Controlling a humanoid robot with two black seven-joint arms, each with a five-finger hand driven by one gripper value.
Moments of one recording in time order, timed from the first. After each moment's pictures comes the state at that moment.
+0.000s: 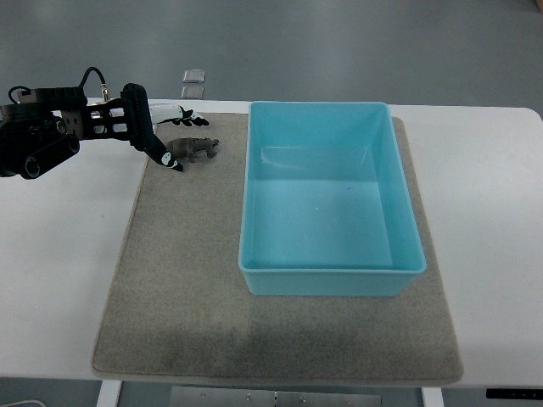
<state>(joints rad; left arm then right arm) -1.25 0.40 0.37 -0.53 0.87 -0.16 -0.48 0.00 0.00 0.00 0.14 -0.04 0.09 0.08</state>
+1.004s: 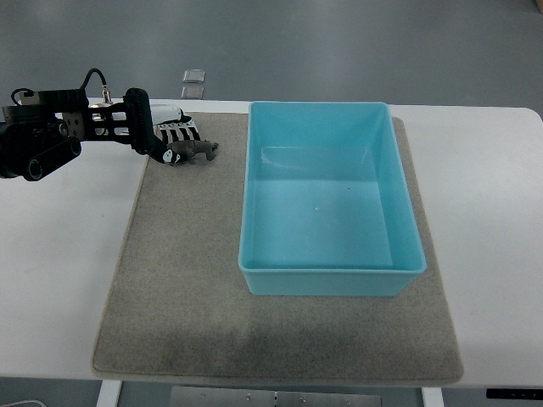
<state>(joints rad) -1.26 0.39 0.39 -0.51 0.87 -0.13 -0.47 0.00 0.00 0.00 0.13 -0.04 0.09 0.08</state>
